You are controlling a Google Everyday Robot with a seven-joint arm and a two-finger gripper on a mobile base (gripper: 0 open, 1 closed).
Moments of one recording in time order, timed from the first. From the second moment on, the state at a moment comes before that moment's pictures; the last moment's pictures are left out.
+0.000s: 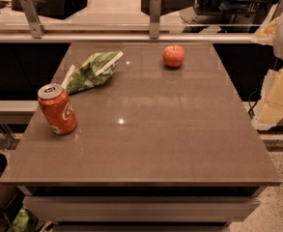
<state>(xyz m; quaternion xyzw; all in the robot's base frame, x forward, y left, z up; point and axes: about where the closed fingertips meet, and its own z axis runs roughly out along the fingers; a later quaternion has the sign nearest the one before) 0.437 -0.210 0.998 -0.60 0.77 -0.06 0.19</state>
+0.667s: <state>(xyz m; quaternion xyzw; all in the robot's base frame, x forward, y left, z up) 0.444 -0.211 1.001 -0.59 0.78 -0.06 0.20</state>
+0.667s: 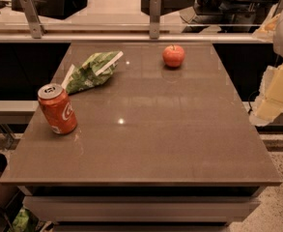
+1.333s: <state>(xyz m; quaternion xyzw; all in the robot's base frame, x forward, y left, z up) 0.499 -0.204 0.981 -0.52 0.80 -0.01 0.29</state>
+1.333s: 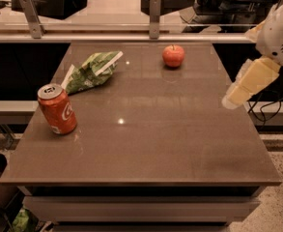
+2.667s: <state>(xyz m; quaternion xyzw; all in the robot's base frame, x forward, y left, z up) 0.558 -0.178 0.923 -0.37 0.81 0.04 0.45</state>
